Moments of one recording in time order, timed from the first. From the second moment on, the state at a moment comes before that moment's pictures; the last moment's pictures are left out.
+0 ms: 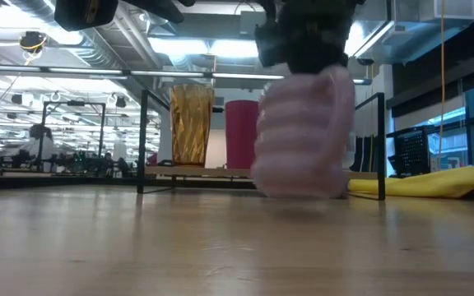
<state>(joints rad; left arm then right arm) -0.61 1.64 1.24 -0.51 -0.61 -1.27 0.12 1.80 1.39 -0.83 -0.06 0.48</state>
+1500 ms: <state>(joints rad) -0.55 1.64 1.24 -0.52 -0.62 -1.23 -0.39 1.81 1.78 -1.20 0.08 -0.04</state>
